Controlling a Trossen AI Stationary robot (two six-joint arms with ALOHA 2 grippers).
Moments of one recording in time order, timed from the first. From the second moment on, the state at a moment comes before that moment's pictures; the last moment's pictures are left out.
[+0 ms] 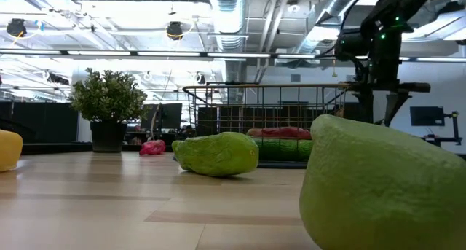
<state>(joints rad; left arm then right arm) -0.23 1.29 1.63 -1.57 -1.17 -0.93 -0.79 1.24 0.82 -0.90 0.19 0.88</state>
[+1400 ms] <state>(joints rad) 0.35 1.31 1.63 -1.19 -0.72 0.02 -0.96 1.35 0.82 -0.75 0.26 1.03</state>
